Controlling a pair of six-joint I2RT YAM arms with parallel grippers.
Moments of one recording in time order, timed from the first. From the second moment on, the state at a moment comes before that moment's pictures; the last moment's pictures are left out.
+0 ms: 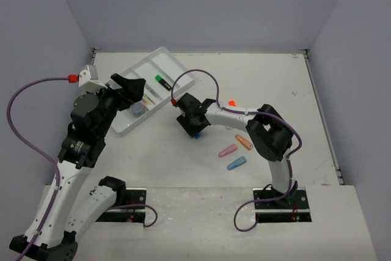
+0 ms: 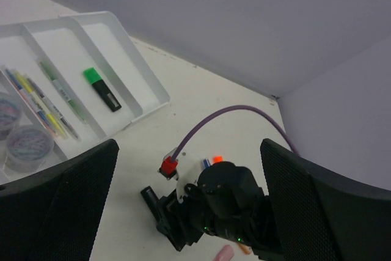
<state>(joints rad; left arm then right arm) -0.31 0.75 0.97 -0.34 -0.13 -0.69 0.87 2.03 1.43 -0.57 0.12 0.14</state>
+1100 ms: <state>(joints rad) -0.43 1.05 0.55 0.20 0.47 -0.86 0.95 1.44 1.09 -0.29 0.02 0.40</state>
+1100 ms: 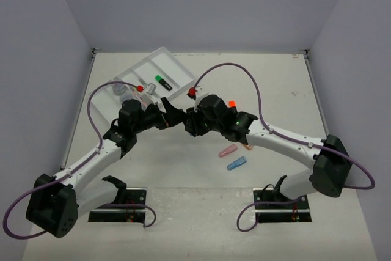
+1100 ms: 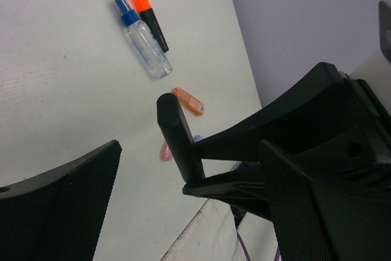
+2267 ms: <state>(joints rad) -0.14 1.68 1.22 -0.10 0.01 -0.80 0.76 1.05 0.88 -0.36 0.19 0.51</state>
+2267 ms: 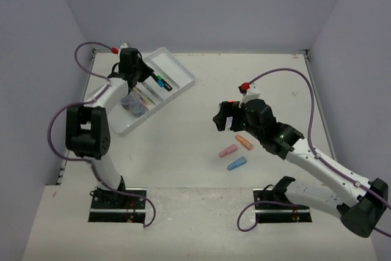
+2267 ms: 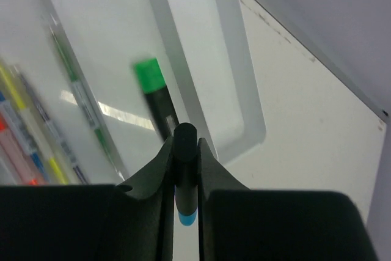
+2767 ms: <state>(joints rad) -0.10 2.09 1.56 -0.29 -0.04 -0.77 0.67 1.10 0.83 -0.40 0.17 0.50</state>
